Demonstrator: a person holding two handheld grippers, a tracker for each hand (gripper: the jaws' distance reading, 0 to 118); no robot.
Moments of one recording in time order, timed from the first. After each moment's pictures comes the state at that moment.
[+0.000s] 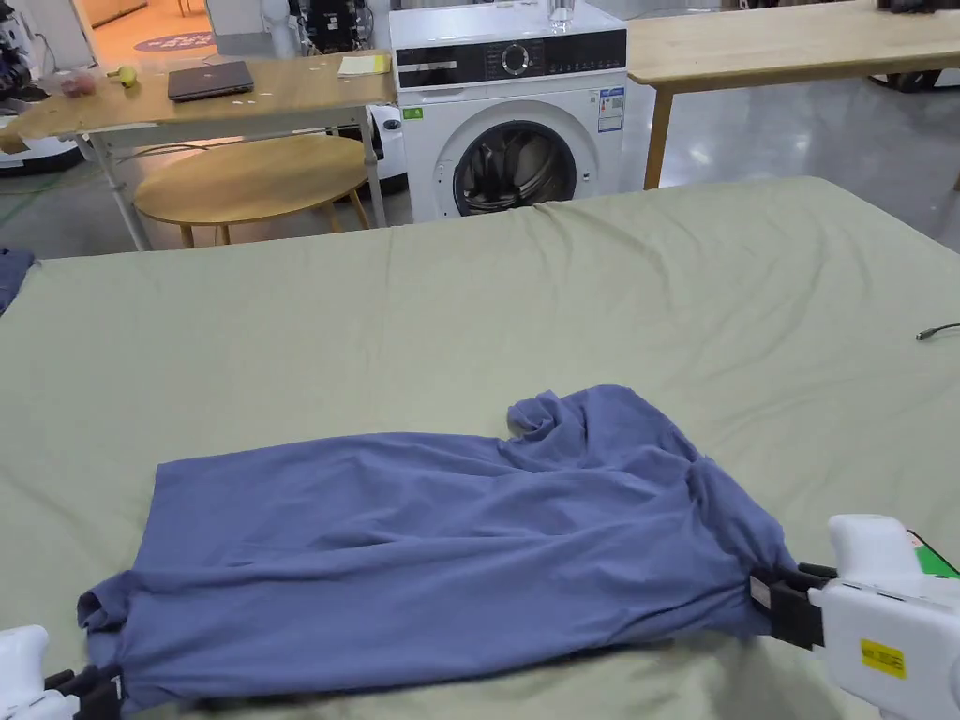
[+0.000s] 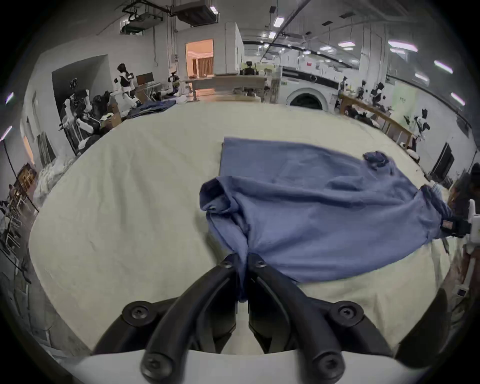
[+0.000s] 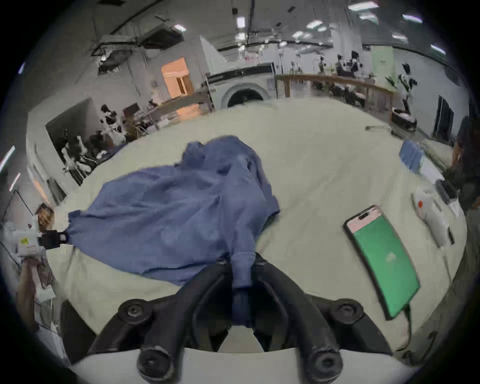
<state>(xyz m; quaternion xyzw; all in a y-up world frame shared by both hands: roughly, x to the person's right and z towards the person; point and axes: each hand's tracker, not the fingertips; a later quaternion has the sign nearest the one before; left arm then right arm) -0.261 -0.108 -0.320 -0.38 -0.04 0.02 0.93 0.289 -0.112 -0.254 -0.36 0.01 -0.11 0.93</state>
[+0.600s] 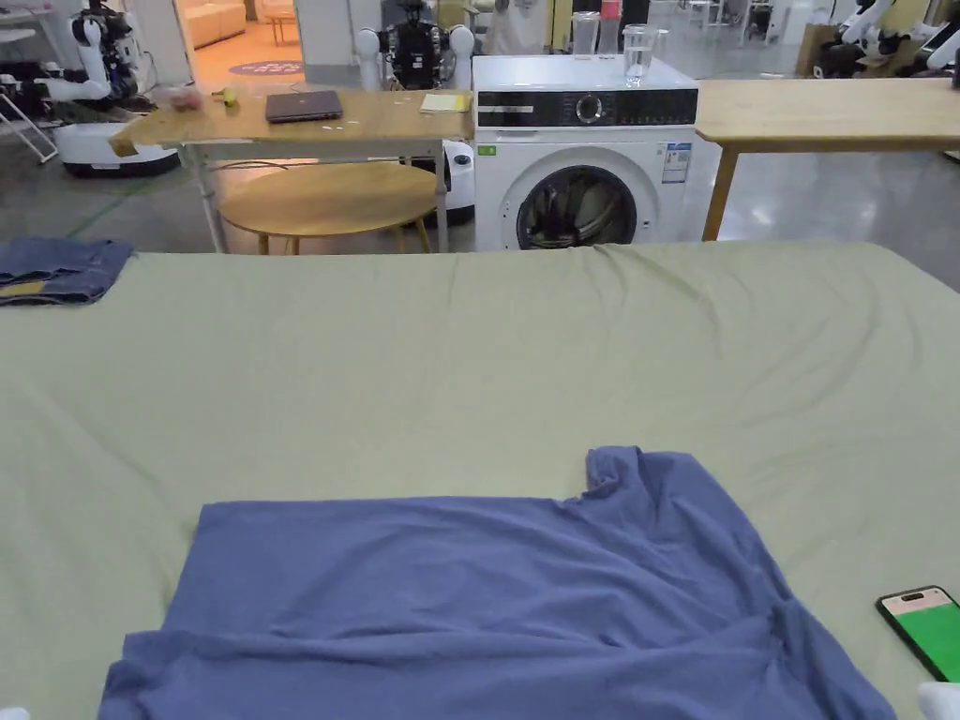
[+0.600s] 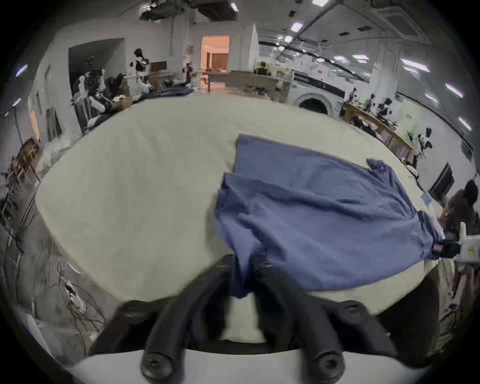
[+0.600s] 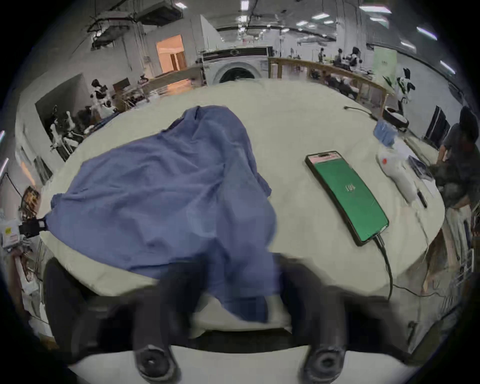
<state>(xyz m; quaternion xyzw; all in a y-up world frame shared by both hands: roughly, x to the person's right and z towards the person) -0.295 -0.118 -0.216 -0.37 0.01 0.06 0.93 0.278 -0.137 -0.178 -0.44 -0.04 -0.06 0.90</state>
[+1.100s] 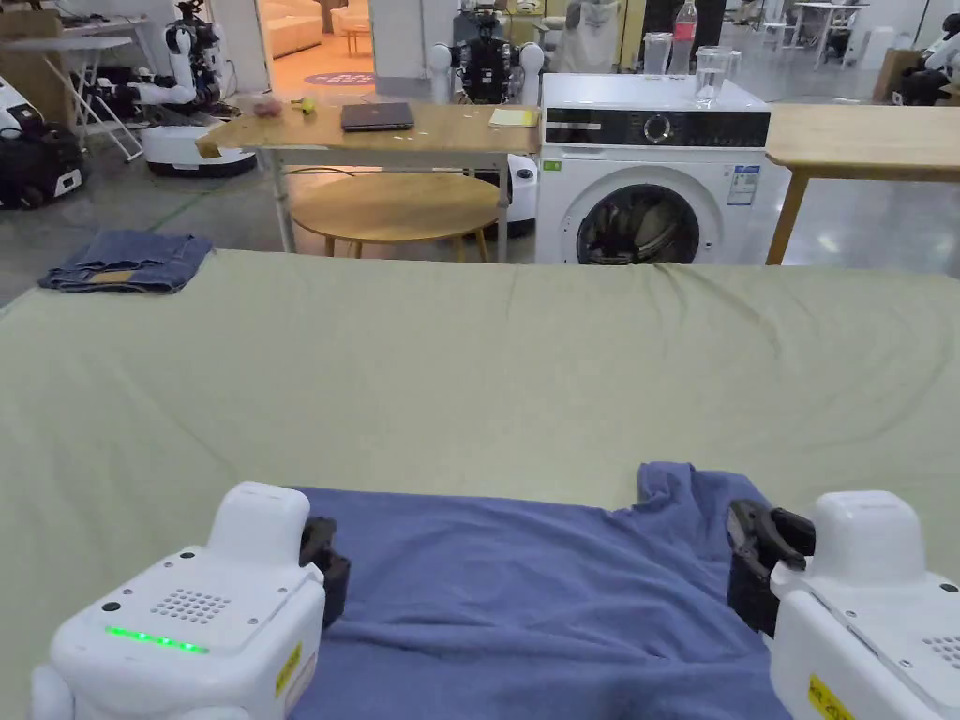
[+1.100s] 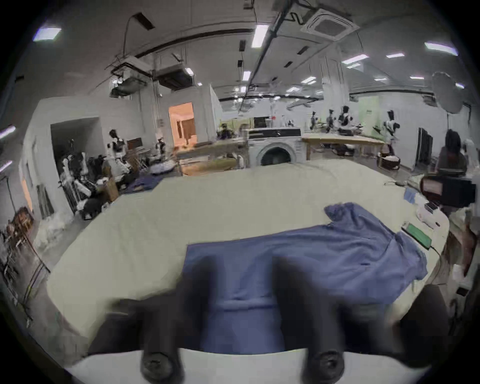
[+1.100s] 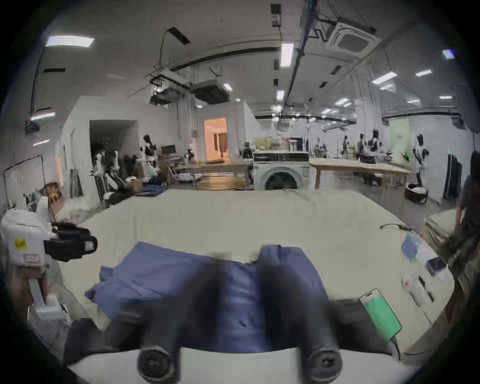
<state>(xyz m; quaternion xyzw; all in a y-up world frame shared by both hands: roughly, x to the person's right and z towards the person) -0.186 -0.039 -0.257 -0.24 -0.08 -0.05 0.97 0.148 -0.026 -0.217 -0.16 0.05 -0.02 0.99</state>
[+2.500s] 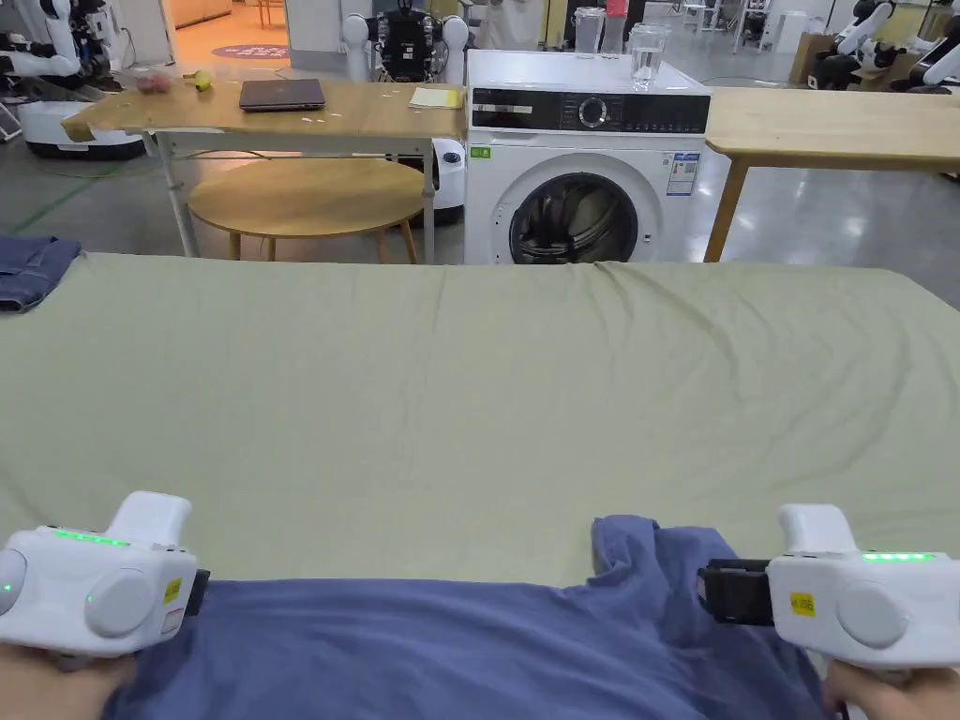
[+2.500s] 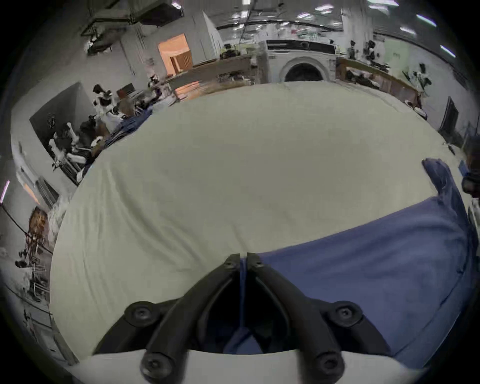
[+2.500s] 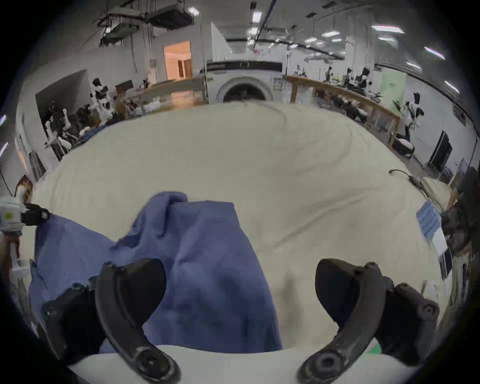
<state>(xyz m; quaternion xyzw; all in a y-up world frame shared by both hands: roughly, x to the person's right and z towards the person) -0.215 -0.116 -0.497 -0.43 -0.03 -0.11 0.89 0.294 -0.152 -0.471 -0.43 -0.04 -0.02 0.90</state>
